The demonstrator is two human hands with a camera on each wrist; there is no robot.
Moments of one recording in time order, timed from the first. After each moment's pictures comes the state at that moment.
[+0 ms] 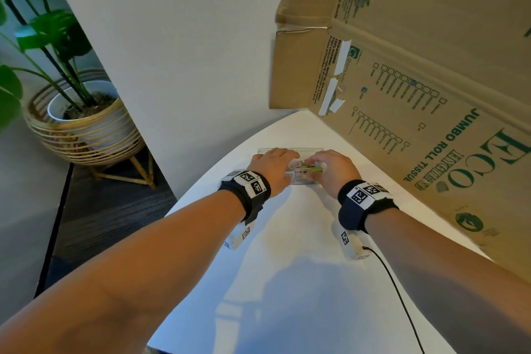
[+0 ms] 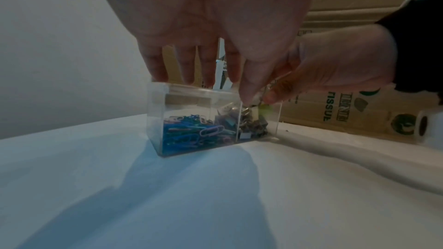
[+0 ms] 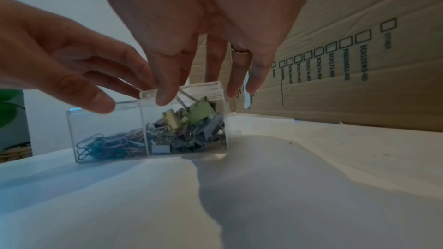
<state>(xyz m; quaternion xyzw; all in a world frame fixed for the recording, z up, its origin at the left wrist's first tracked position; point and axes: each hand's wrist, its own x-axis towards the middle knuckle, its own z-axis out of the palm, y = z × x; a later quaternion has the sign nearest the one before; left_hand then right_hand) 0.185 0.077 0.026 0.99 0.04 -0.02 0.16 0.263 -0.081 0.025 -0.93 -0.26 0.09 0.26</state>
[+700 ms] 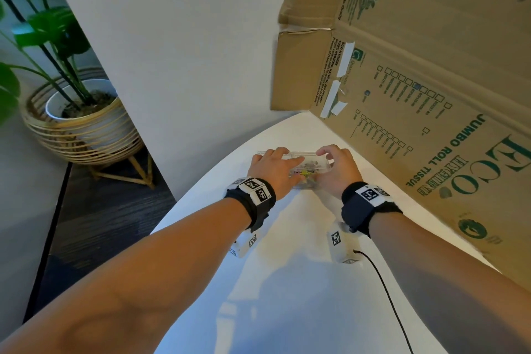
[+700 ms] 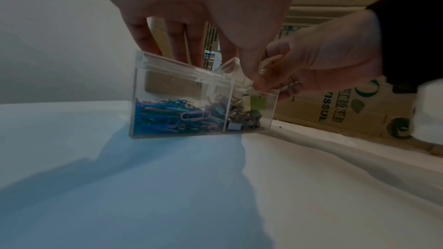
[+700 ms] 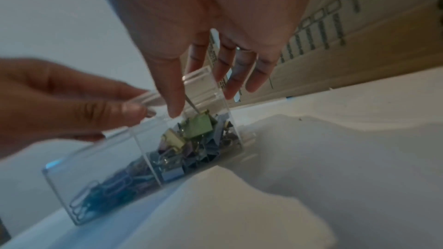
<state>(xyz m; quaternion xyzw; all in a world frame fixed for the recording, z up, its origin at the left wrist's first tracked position) 0.189 0.073 0.019 0.99 0.08 -0.01 0.10 0.268 -0.081 0.025 -0.91 -0.18 0.12 0.36</state>
